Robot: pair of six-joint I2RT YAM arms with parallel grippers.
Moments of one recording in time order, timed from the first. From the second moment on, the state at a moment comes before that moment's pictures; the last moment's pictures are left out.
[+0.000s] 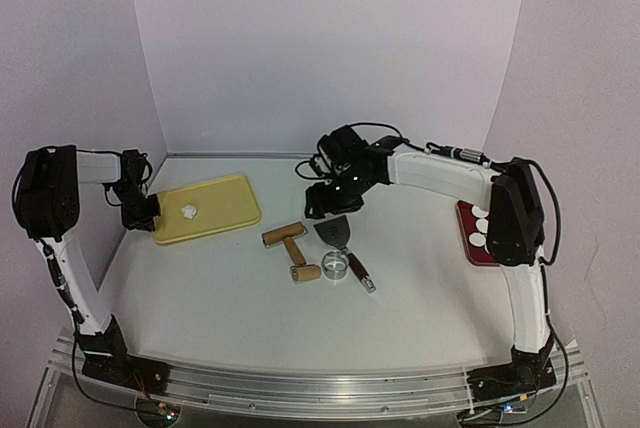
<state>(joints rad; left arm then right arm) 0.09 1.91 1.28 -0.66 0.01 -0.32 0.78 2.16 1.90 -0.74 -0.08 0.32</state>
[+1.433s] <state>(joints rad) -0.20 1.64 1.05 -0.79 -0.08 -0.23 0.81 2.05 1.87 -0.85 0.05 0.22</state>
